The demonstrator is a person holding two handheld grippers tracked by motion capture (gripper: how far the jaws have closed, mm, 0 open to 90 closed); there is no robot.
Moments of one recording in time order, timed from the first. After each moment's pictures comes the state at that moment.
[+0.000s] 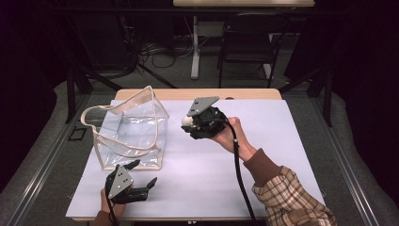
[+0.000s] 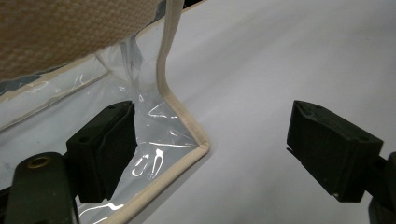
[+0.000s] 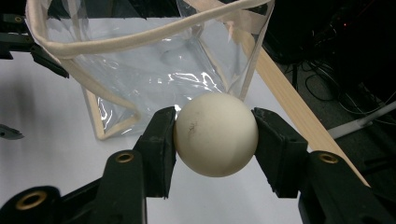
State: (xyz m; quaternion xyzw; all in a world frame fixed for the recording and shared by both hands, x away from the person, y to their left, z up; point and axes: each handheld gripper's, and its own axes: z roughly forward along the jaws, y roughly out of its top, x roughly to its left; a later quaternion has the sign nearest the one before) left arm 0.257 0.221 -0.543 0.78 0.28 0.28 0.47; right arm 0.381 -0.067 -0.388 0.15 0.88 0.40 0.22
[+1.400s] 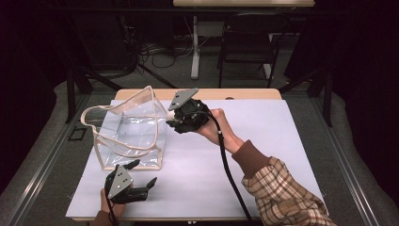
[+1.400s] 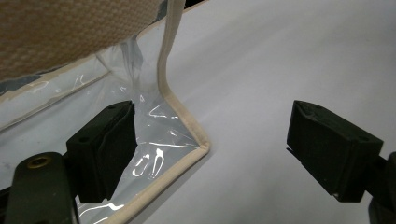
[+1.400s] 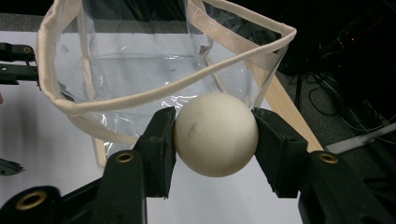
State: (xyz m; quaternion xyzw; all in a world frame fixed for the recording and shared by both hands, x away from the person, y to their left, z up) left arm 0.257 0.221 -0.543 0.78 0.29 0.28 0.47; right arm 0.389 -0.026 -0.369 0.12 0.89 0.39 0.22
